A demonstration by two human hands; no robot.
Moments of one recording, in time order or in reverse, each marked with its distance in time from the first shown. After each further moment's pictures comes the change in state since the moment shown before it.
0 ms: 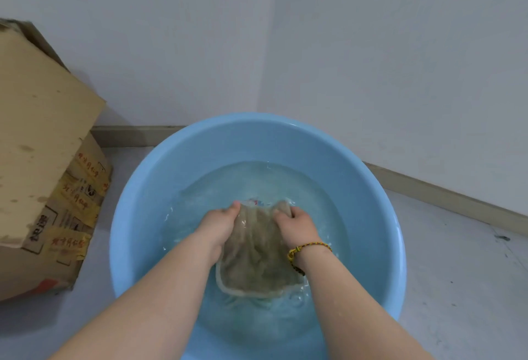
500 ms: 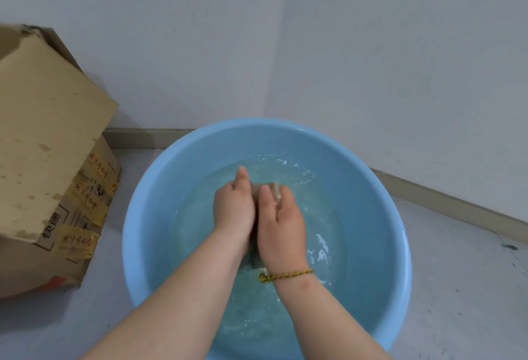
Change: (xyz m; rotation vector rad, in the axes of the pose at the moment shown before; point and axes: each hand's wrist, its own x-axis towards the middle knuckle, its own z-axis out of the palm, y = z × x) left_hand -0.050 0.039 0.018 -0.147 0.253 0.412; right_hand -0.059 -0.040 0.026 0.079 0.168 -0.435
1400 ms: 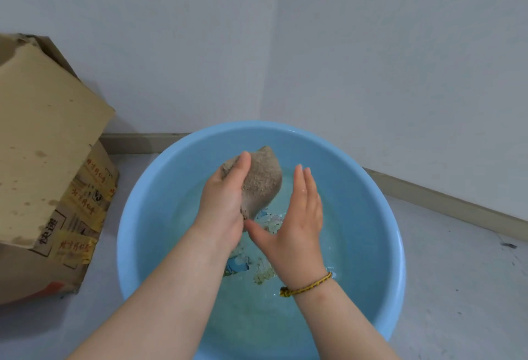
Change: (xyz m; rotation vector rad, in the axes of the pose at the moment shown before) left_hand -0.007 0.019 -0.005 -0.531 -0.283 -0.048; right_hand 0.002 0.028 -0.021 -0.377 0.064 -0.374
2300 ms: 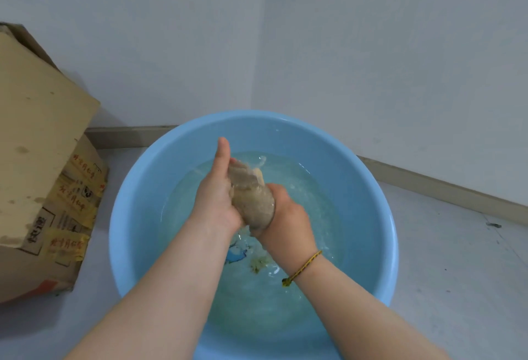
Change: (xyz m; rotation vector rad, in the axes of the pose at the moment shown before) left_hand 0.011 -0.009 -0.002 -0.283 0.075 -0.250; right_hand 0.011 -0.004 -0.007 -0.135 -0.391 0.161
